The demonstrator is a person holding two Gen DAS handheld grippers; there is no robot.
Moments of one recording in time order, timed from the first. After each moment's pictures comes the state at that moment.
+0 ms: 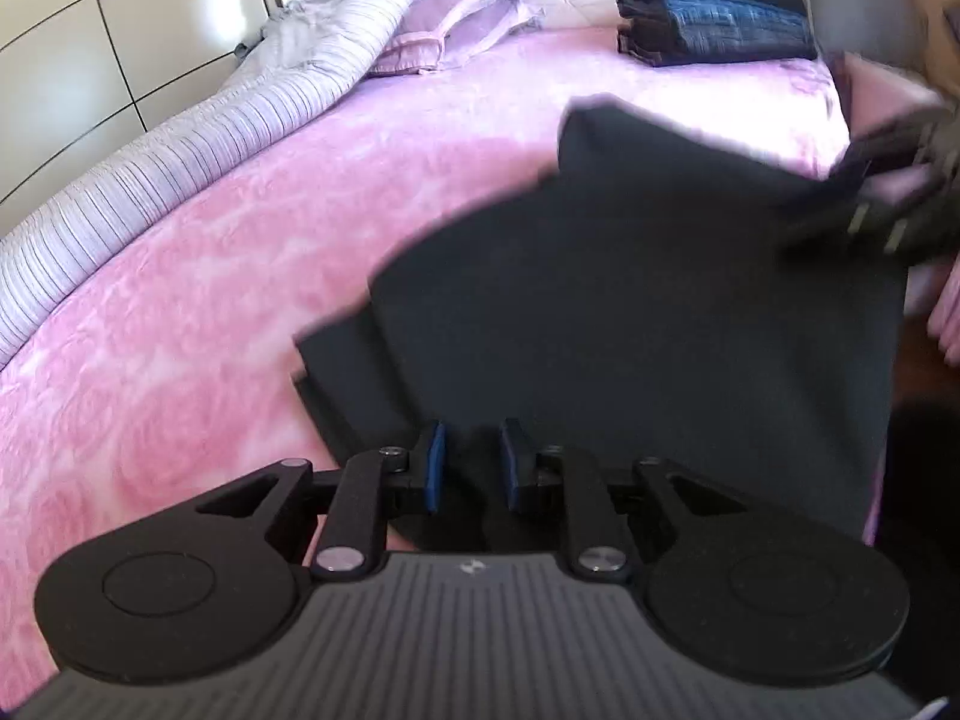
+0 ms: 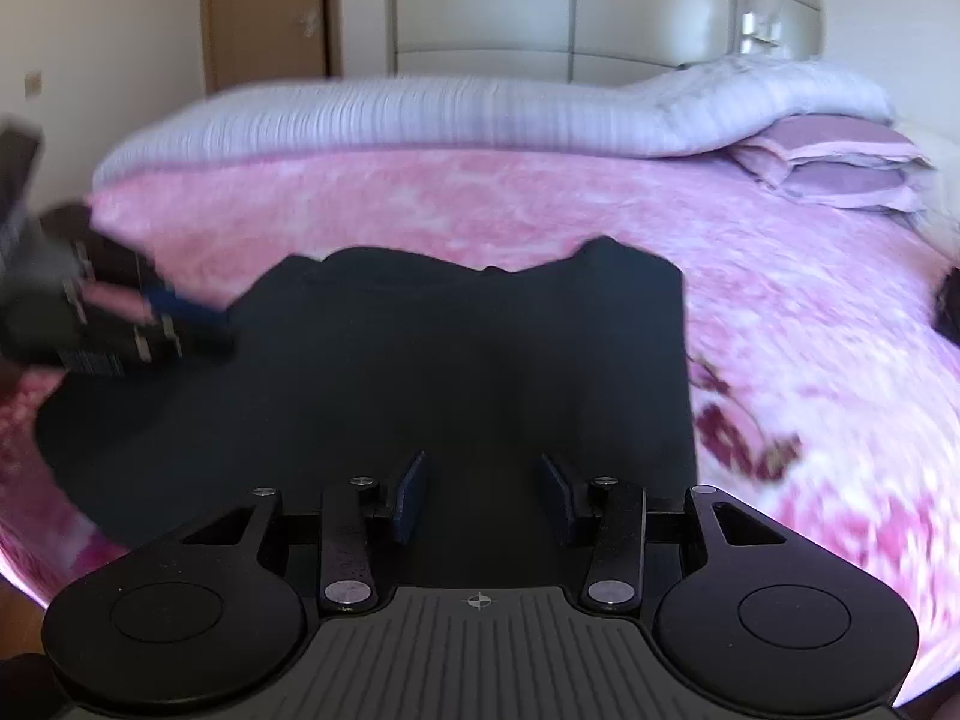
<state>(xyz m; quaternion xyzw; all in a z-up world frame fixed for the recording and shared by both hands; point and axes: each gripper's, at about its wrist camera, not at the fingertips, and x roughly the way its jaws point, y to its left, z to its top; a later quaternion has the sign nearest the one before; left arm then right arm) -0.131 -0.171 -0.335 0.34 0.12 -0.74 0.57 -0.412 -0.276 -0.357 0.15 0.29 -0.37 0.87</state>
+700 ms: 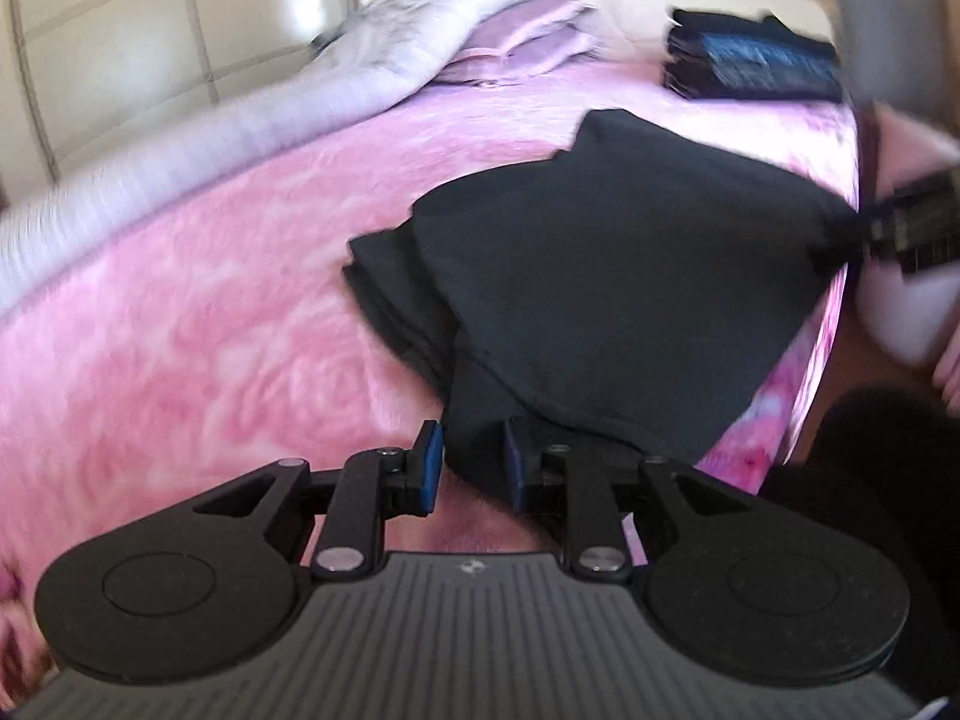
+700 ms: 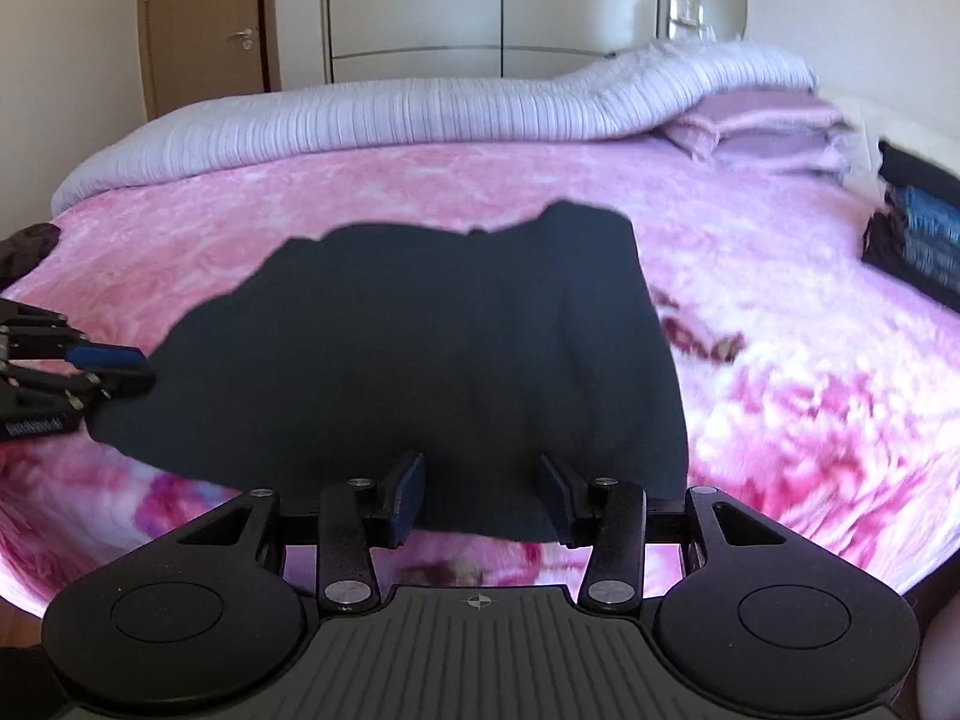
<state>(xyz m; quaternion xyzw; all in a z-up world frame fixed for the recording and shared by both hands) -0.127 -0.083 -0.332 0.31 0.15 -0.71 0.62 -0.421 -0.209 -0.360 0.17 0.28 -0.43 0.84</state>
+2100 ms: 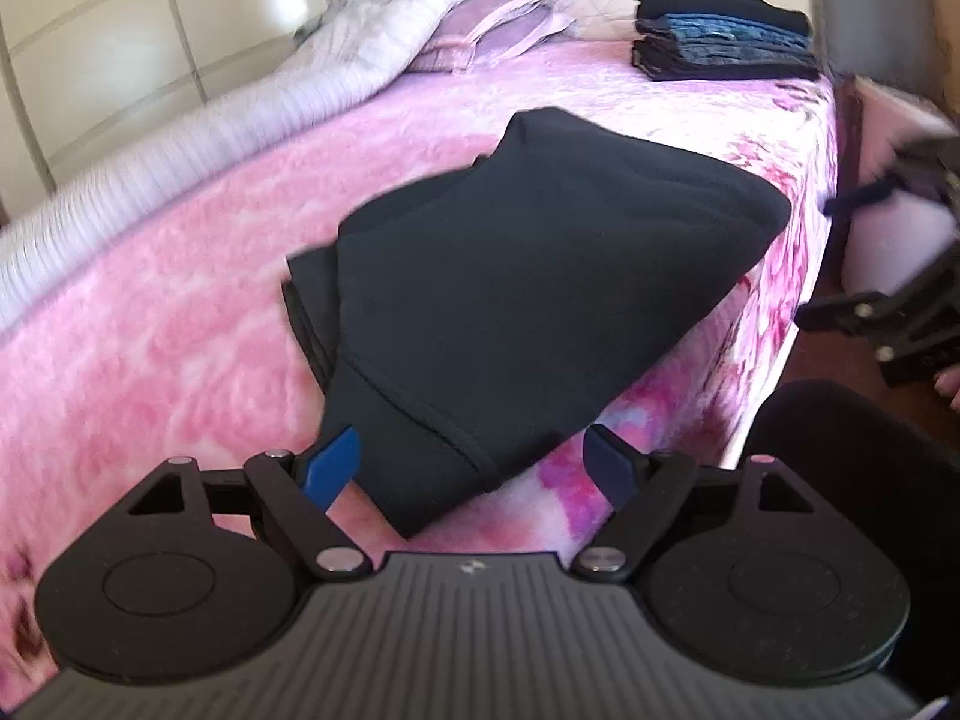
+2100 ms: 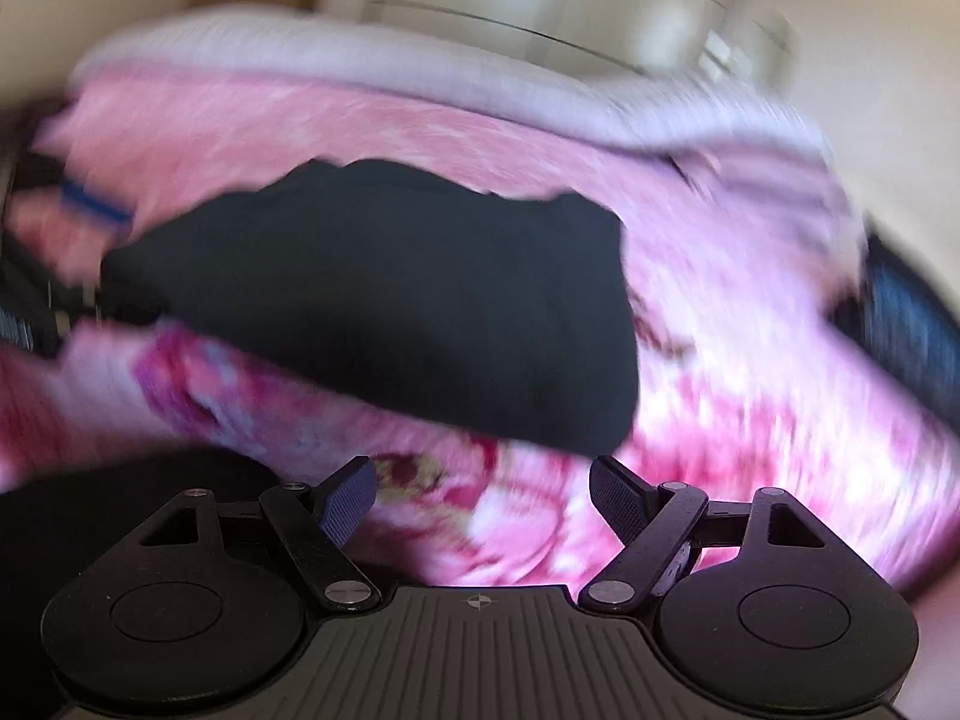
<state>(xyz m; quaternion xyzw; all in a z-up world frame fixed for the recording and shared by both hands) -0.199 -0.056 -0.315 0.34 0.13 -0.70 0.61 -0.413 -0.157 -0.362 -0.01 0.39 -0.42 0.82</state>
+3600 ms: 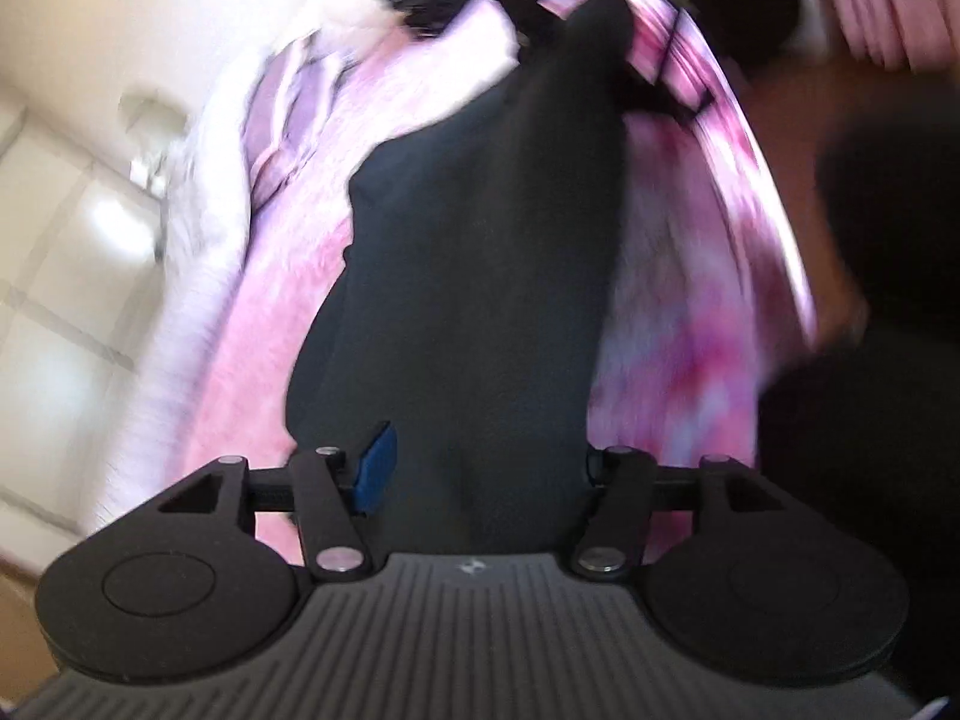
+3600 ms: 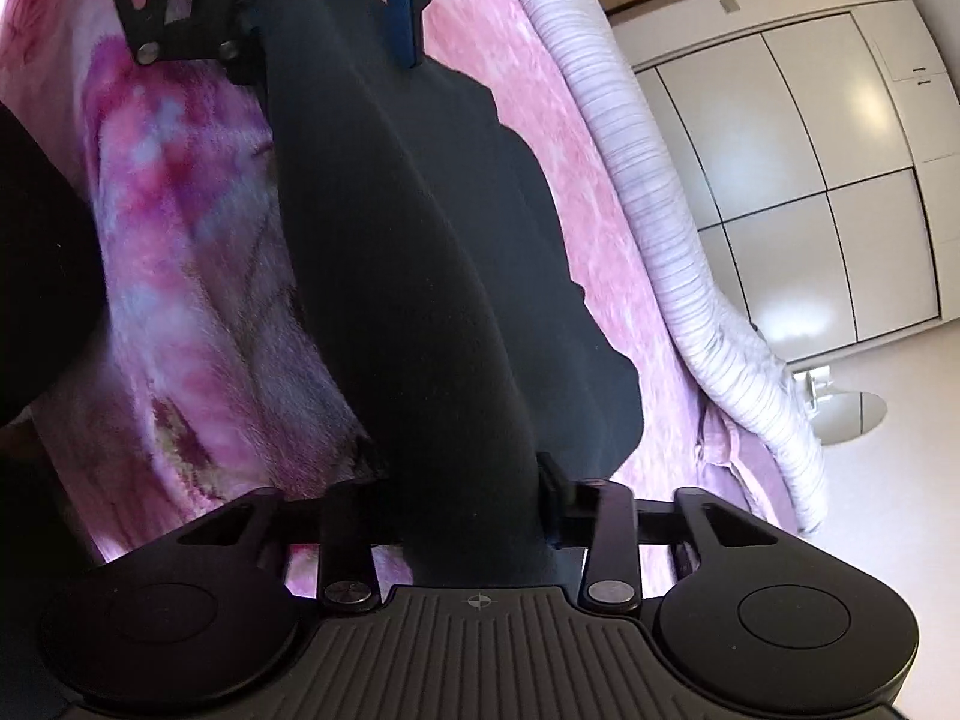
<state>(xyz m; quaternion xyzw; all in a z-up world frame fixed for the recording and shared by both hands) -0.247 -0.115 -0.364 0.54 -0.17 -0.69 0.45 -0.384 -0.208 -0.415 -0.35 0.49 -0.28 0.75</state>
